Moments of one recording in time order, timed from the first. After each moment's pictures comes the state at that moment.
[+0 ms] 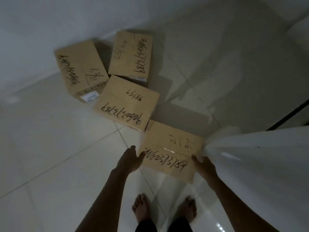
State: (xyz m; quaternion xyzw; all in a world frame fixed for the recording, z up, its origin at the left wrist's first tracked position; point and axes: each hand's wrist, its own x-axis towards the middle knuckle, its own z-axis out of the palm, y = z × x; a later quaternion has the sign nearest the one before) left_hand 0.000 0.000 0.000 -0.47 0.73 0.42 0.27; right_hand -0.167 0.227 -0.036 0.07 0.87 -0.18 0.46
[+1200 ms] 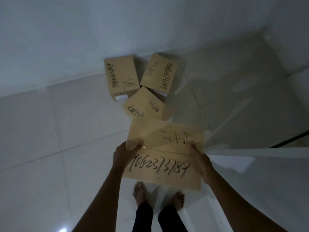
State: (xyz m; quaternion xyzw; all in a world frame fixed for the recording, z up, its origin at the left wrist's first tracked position) left_hand 0.096 -0.014 0.181 -0.65 0.55 0.52 0.04; right_hand -0.123 0.172 0.184 0.09 0.79 -0.34 0.50
